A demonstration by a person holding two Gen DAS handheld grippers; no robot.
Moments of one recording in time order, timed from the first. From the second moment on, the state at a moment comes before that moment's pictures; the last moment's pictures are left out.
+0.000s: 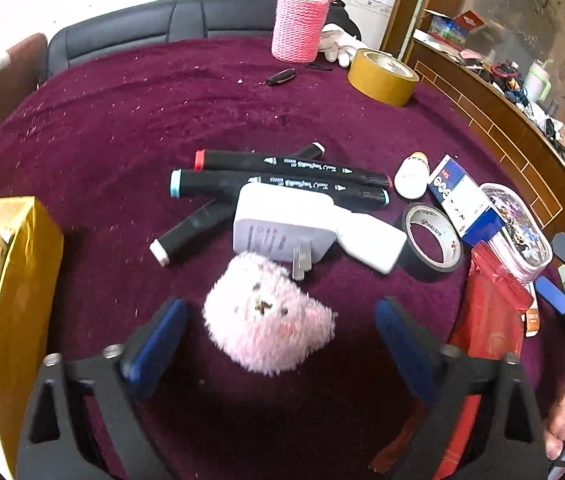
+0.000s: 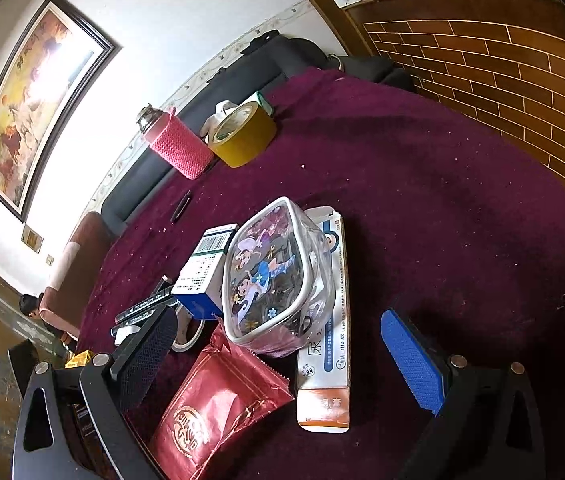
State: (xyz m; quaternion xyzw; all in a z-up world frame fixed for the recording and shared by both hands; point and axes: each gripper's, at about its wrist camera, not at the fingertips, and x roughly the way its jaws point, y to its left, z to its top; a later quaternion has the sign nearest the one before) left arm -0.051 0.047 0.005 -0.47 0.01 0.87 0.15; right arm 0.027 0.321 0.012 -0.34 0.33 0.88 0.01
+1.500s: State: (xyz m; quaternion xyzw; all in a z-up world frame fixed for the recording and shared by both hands) left arm 0.073 -0.204 0.071 -0.37 -0.21 0.88 0.20; right arm -0.088 0.112 0.003 -0.49 -0.12 0.85 -0.14
